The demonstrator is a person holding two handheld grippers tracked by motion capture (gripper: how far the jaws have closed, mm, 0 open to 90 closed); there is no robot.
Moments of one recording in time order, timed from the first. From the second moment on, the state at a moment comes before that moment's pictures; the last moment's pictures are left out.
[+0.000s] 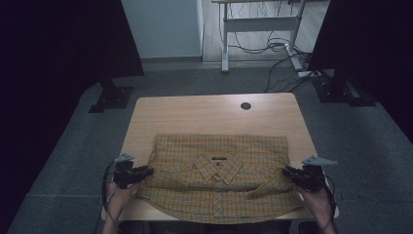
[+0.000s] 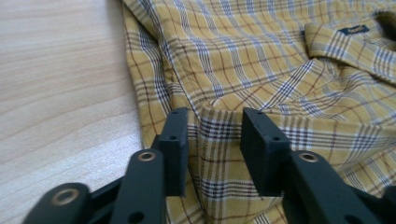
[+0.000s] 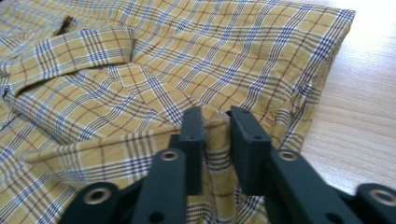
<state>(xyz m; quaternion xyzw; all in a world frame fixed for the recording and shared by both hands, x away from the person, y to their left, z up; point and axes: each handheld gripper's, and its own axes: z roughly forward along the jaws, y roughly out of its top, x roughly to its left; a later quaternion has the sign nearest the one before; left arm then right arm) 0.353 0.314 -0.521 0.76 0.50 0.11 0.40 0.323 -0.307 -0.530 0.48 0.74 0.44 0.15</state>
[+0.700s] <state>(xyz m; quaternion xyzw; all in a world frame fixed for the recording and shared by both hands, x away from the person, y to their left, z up) 0.303 0.331 -0.468 0.75 0.43 0.16 0.48 0.272 -0.318 -0.481 0.44 0.72 0.50 0.20</state>
